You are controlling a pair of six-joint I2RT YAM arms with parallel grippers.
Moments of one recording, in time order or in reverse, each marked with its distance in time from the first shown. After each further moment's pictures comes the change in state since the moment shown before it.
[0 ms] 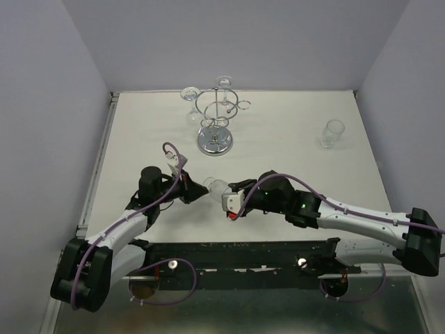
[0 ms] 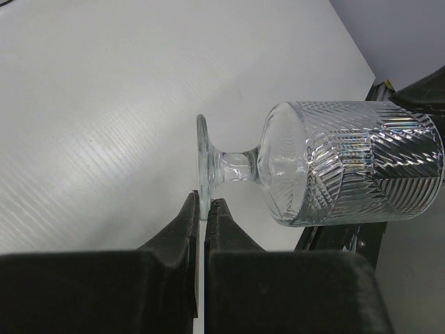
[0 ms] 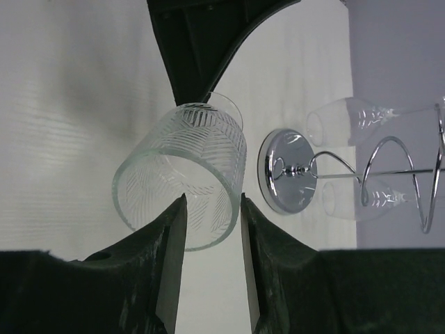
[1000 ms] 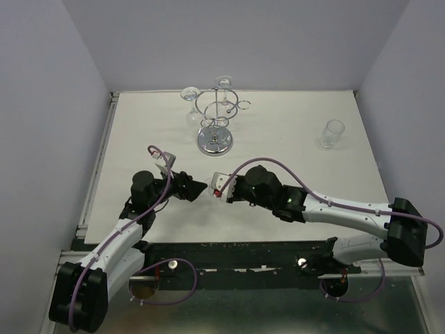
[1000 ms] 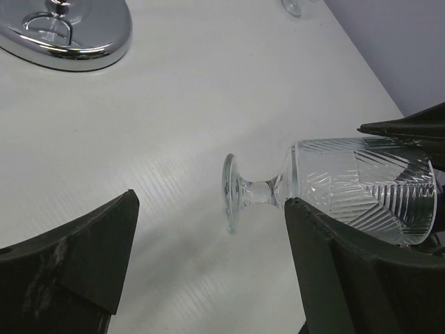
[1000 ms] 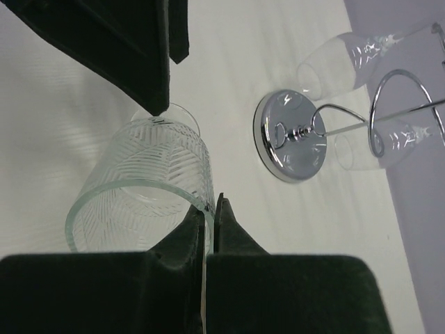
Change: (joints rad) left arm 0.035 -0.172 -0.032 -0.026 -0.188 -0.018; right arm 0.008 0.163 0.074 0.128 0.215 0.226
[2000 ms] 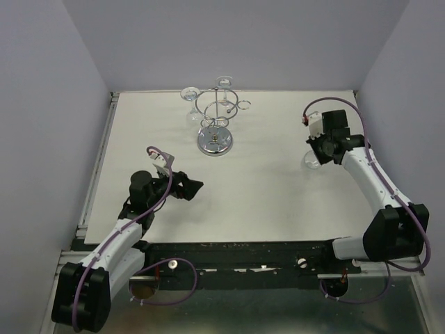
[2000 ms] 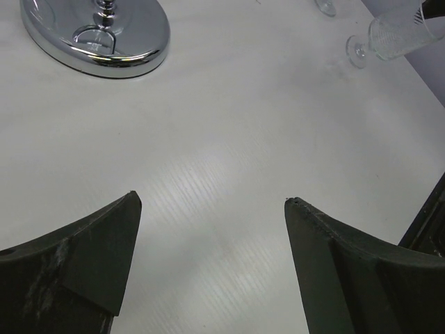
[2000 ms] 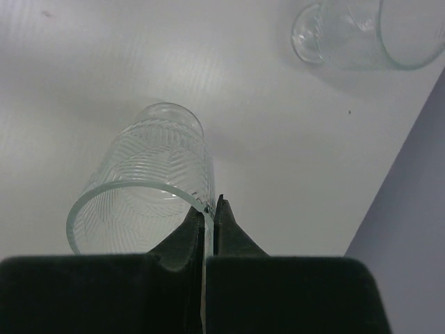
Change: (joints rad) left arm 0.044 -0.007 -0.006 -0.009 -0.027 0.114; right arm -0.936 0.062 0.303 -0.780 -0.027 0.249
